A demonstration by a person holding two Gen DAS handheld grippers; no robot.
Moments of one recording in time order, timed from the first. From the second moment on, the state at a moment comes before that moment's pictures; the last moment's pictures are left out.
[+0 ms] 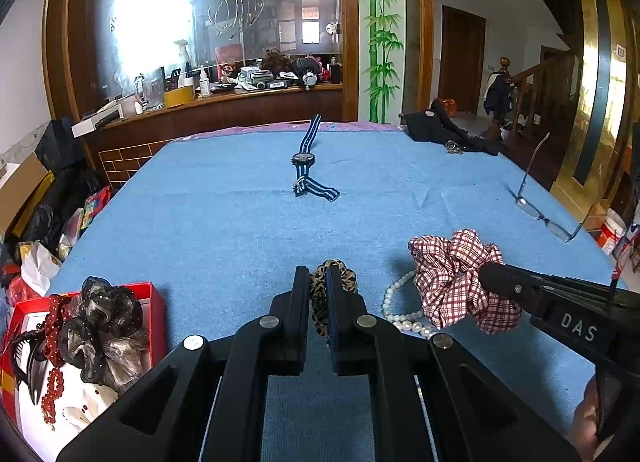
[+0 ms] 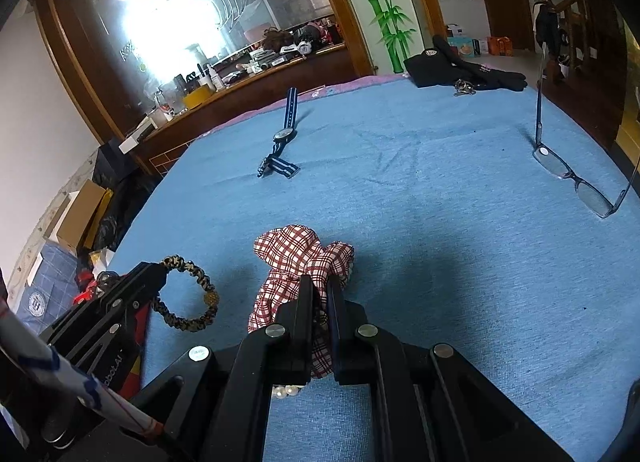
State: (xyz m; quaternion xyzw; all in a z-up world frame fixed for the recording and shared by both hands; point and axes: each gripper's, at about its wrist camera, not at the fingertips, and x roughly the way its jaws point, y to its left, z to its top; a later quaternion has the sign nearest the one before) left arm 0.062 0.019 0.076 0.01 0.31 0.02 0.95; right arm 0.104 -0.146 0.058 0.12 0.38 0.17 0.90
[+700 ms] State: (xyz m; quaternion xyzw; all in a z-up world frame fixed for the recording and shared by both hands) left arm -0.060 0.098 0.137 -0.01 0.26 0.06 0.96; right arm 0.008 -0.062 0.115 0.10 0.34 0.26 0.90
